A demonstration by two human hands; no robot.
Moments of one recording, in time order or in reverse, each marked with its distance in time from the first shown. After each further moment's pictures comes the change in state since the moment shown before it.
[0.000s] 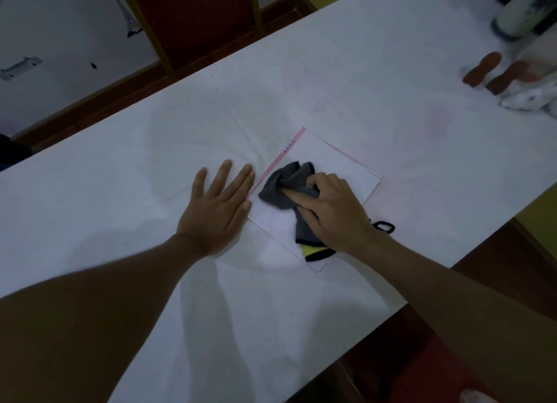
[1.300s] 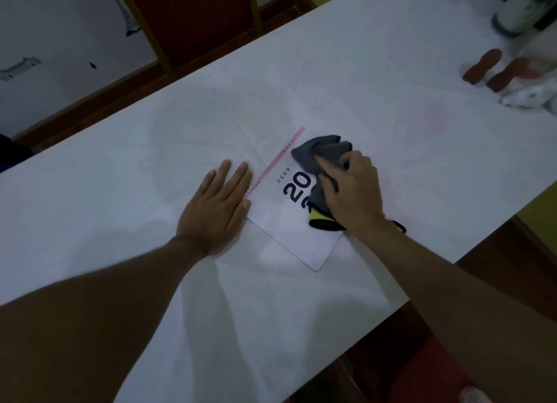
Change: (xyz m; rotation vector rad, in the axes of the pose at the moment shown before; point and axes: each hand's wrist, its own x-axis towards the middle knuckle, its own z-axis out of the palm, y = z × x) left_hand 0.002 -0.001 0.013 -0.056 0.130 -0.014; right_hand 0.014 0.024 -0.007 0.040 0.199 0.362
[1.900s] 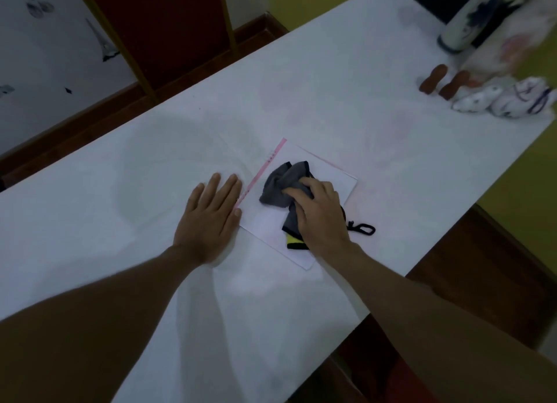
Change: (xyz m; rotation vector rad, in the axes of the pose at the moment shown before) left_hand 0.000 0.001 -0.006 -0.002 -0.080 -0.004; right_hand -0.041 -0.037 0.014 0.031 -0.008 -0.006
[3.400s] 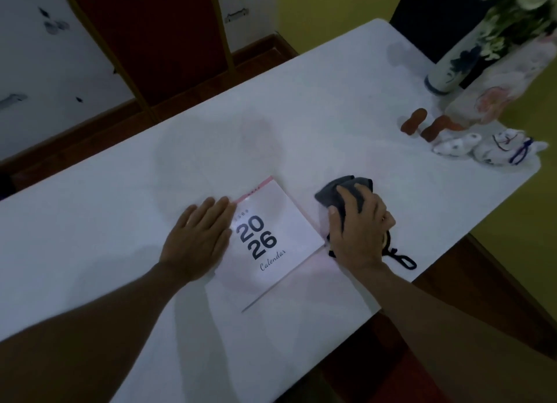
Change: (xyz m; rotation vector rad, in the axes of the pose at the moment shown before) left_hand 0.042 0.050 -0.025 0.113 0.027 -0.028; right_hand 0.024 0.128 -0.060 -0.229 0.130 0.248
